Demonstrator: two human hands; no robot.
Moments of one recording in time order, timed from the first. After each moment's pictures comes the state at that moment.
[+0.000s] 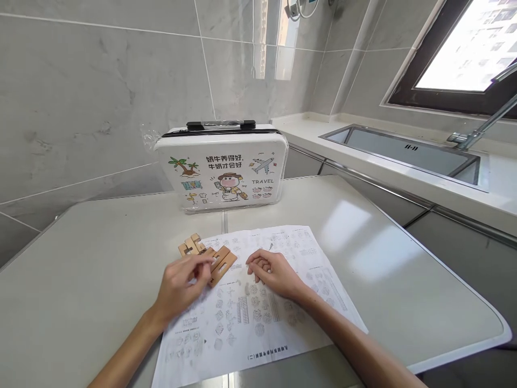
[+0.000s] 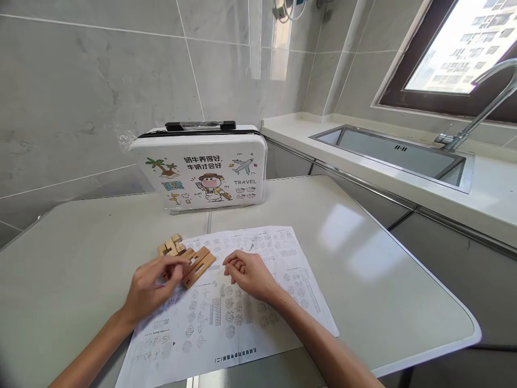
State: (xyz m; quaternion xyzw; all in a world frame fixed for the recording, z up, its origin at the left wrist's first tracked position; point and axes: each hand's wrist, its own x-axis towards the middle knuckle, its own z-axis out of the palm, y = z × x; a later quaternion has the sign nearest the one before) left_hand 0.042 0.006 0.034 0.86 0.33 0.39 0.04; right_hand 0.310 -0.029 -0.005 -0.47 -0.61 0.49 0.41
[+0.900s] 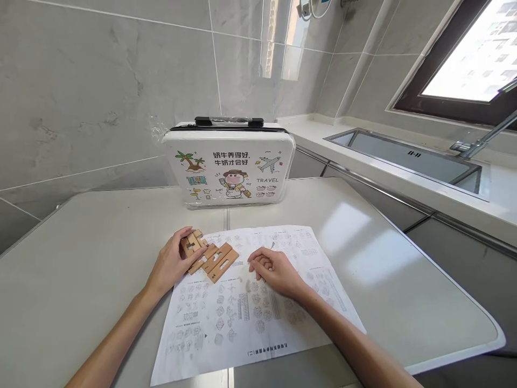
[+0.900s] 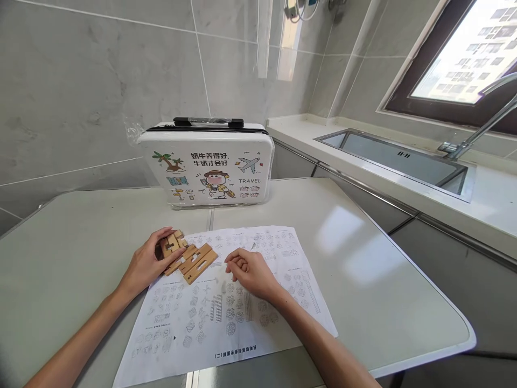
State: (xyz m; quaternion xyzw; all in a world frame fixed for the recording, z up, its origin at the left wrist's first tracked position) left_hand -0.001 0.049 0.003 0.74 0.59 0.28 0.17; right_hand 0.308 -0.032 0.000 -0.48 -0.61 0.49 0.41
